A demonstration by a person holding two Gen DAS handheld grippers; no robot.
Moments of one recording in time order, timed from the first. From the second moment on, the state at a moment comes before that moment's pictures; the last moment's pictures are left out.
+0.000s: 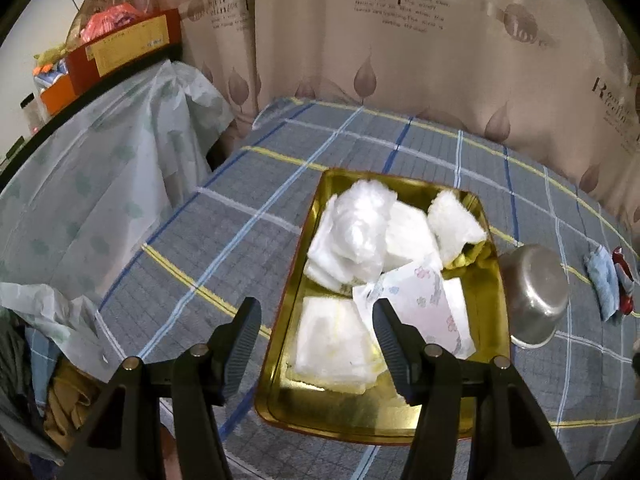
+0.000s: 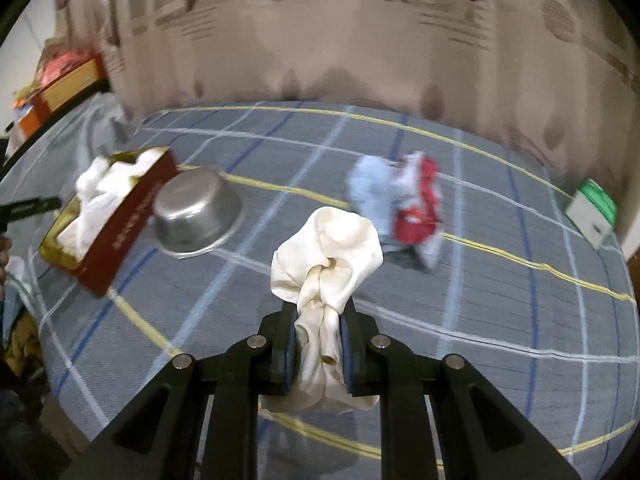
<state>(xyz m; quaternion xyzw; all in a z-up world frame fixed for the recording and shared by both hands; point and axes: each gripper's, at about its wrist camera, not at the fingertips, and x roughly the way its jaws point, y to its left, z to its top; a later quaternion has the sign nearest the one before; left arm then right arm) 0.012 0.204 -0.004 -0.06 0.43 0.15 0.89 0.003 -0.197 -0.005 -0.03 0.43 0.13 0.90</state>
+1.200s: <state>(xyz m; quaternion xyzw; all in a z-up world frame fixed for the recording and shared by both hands) -0.004 0.281 0.020 -0.11 0.43 0.24 0.87 0.046 0.084 0.000 -0.09 0.42 0.36 0.82</state>
